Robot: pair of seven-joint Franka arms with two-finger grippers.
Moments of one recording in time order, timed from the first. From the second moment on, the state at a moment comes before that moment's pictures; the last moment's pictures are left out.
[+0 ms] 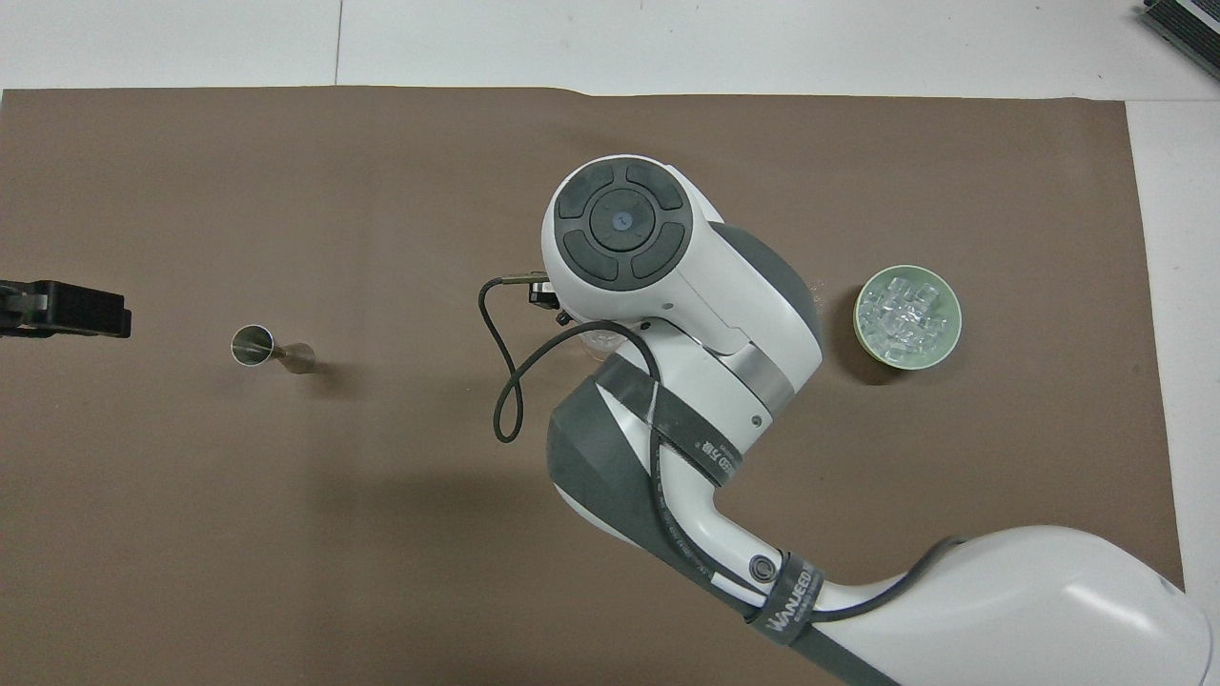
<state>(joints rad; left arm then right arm) 0.06 -0.10 -0.13 -1.60 0.02 1.58 0.01 0.03 0.58 0.81 -1.28 -0.50 1.77 0.87</state>
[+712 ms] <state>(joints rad) 0.07 -0.09 -0.13 -1.59 0.02 1.58 0.01 0.02 0.55 0.80 -1.27 -0.52 1.77 0.87</state>
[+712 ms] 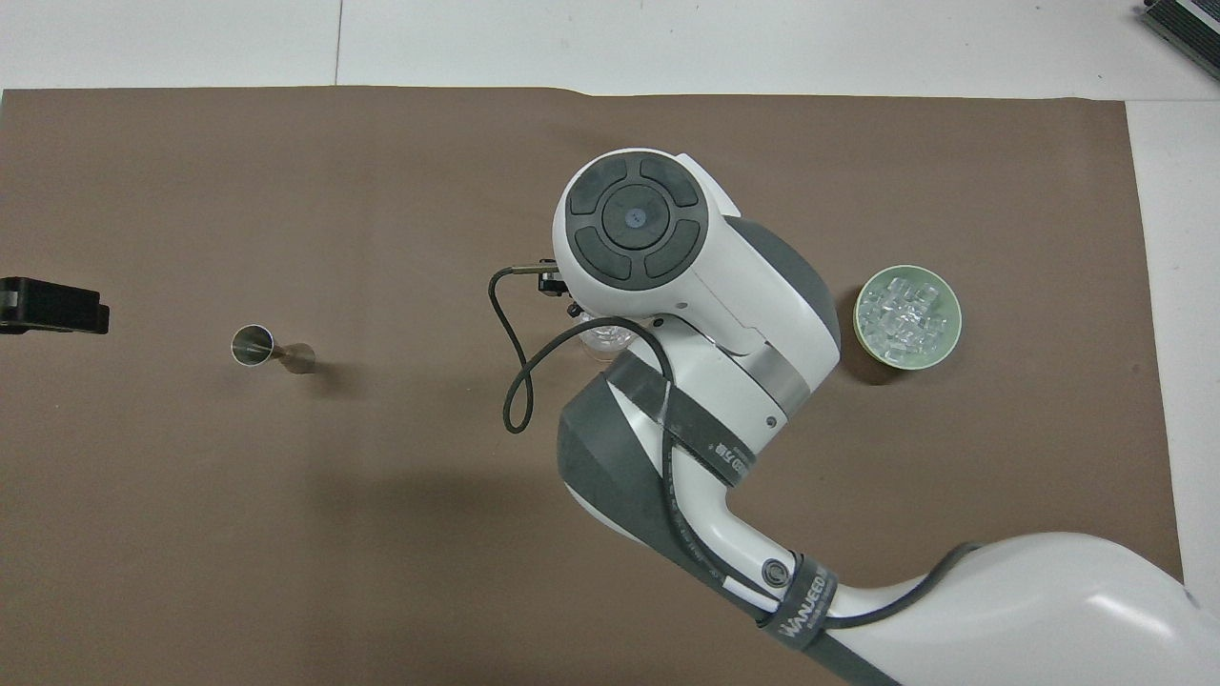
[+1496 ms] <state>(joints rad) 0.08 -0.09 -0.12 -1.59 0.01 1.58 0.05 0.02 0.30 0.52 -1.31 -0.25 1.65 0.73</state>
